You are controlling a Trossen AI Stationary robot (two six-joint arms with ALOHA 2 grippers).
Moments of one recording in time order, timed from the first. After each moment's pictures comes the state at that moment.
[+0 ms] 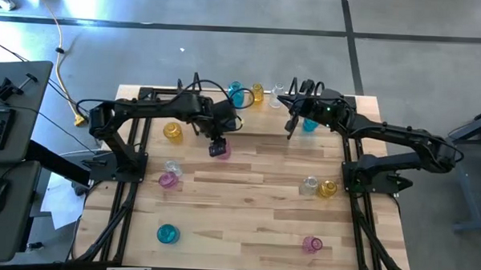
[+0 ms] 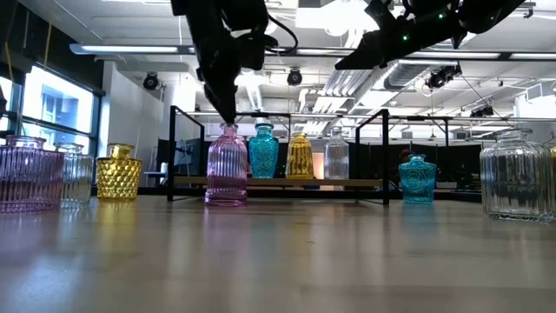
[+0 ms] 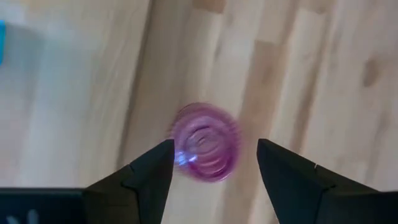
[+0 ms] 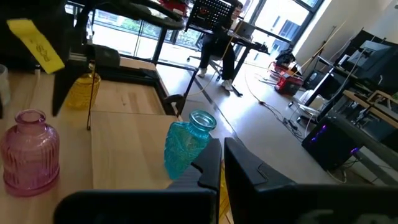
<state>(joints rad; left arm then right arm) 0.26 1.68 1.41 -0.96 0.03 0.06 -0.47 1.13 0.74 0.24 0.04 -0.40</state>
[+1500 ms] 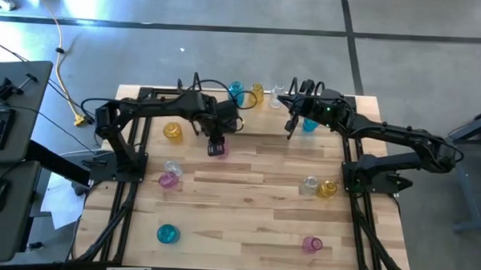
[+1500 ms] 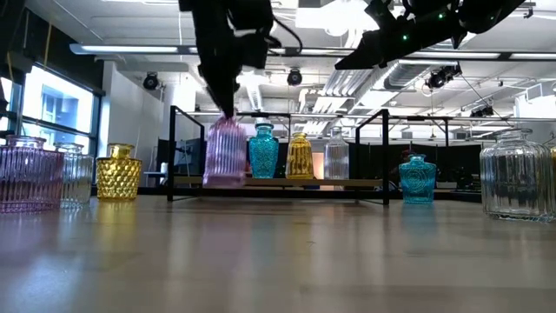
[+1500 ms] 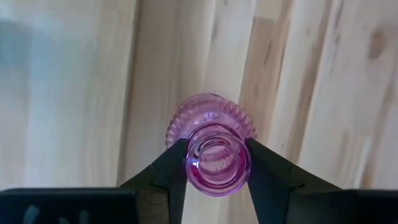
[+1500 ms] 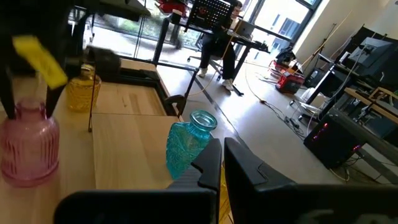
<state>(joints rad) 0.27 1.74 1.51 -1.08 0.05 0.12 -0.47 1.13 0.74 0.24 0.04 -0.38</state>
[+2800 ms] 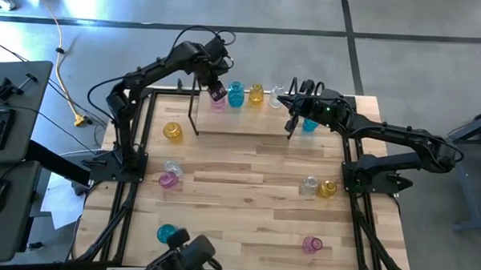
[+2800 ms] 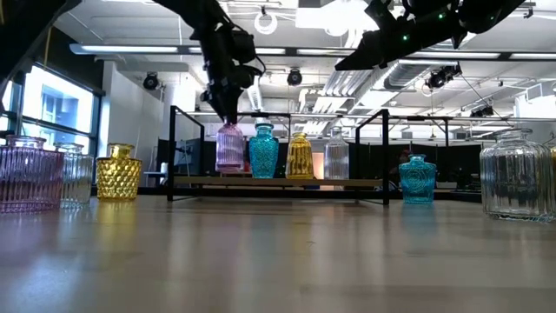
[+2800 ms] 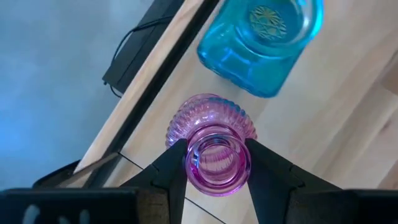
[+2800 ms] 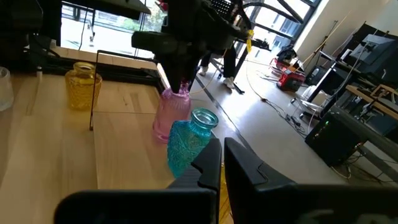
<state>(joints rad) 0.73 1.93 1.87 -1.17 0.00 0.15 -0.47 1.13 0.74 0.23 0.04 -0.38</state>
